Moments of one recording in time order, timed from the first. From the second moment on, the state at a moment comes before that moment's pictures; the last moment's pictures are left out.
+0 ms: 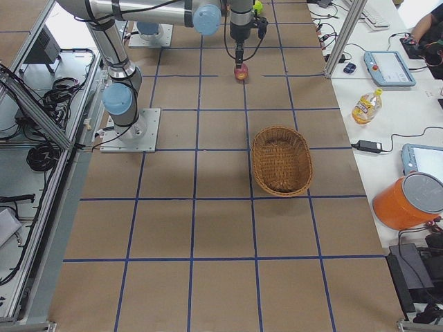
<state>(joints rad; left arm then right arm) -1.25 -1.84 -1.63 -1.32 1.53 0.26 1.56 -1.53 1.66 -1.75 -1.52 0.07</state>
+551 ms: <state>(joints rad) -0.88 -1.83 -1.77 -1.33 1.59 0.78 1.77 -1.30 1.66 -1.97 -1.48 0.26</state>
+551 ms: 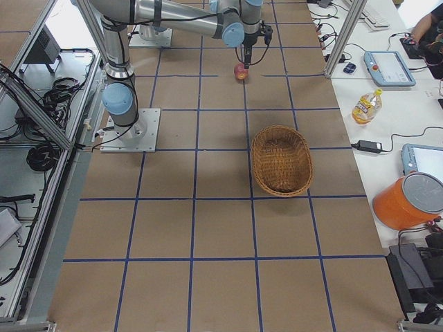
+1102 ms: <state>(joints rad) -0.83 -1.86 -1.88 -1.20 1.59 0.88 1.85 -1.14 1.66 -2.15 -1.39 0.29</state>
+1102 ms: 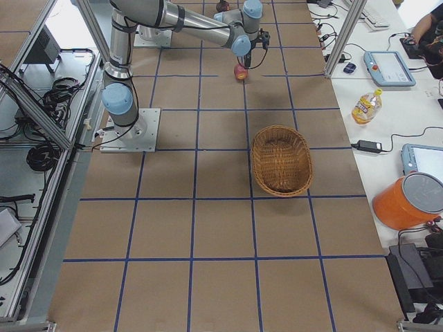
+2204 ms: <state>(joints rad) -0.96 -1.82 -1.87 -1.18 1.56 0.75 1.85 -1.04 1.67 -2.17 -1.34 0.30</state>
